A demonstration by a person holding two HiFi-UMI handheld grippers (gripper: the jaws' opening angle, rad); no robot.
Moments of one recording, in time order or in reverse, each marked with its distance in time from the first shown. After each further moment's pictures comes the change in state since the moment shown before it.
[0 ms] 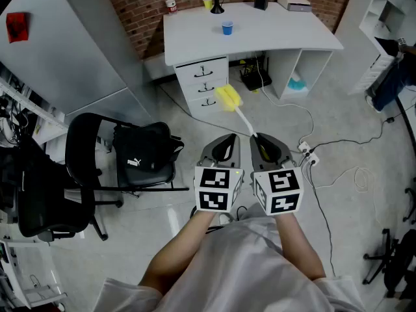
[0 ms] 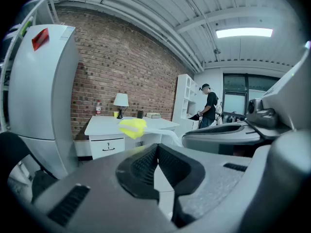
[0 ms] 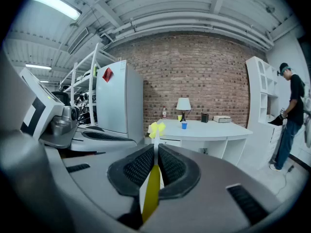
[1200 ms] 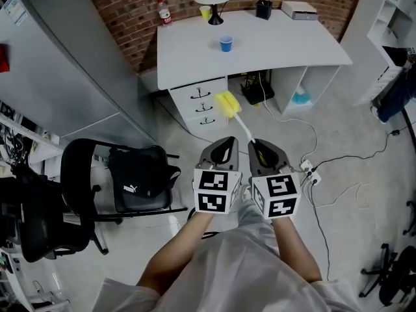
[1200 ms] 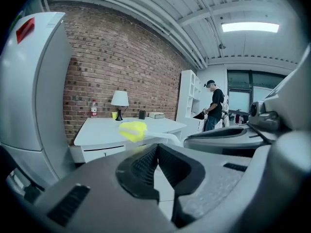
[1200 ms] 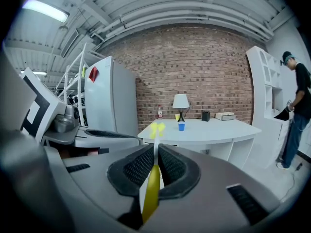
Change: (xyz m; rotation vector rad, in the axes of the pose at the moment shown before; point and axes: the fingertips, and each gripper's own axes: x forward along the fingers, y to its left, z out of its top) left arm 0.138 0.060 0.044 0.015 0.024 0.014; right arm 0.129 -0.077 0.027 0.050 0.010 0.021
